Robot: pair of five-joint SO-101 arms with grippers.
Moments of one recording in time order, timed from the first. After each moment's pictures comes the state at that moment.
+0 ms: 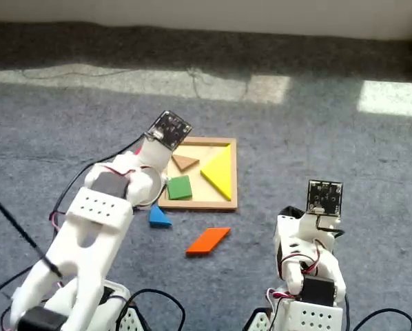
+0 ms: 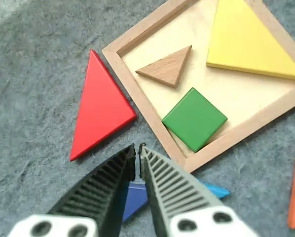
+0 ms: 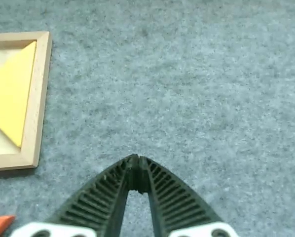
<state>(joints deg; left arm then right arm) 9.6 -27.6 48.0 49.9 -14.4 3.4 -103.8 96.0 55.8 5.5</state>
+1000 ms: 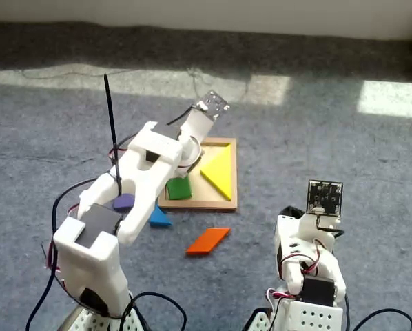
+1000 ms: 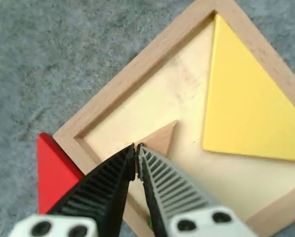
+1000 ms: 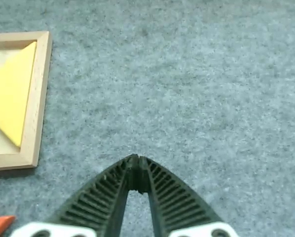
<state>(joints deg) 15.3 19.6 12.0 49.3 -14.4 3.4 -103.8 96.0 55.8 5.5</state>
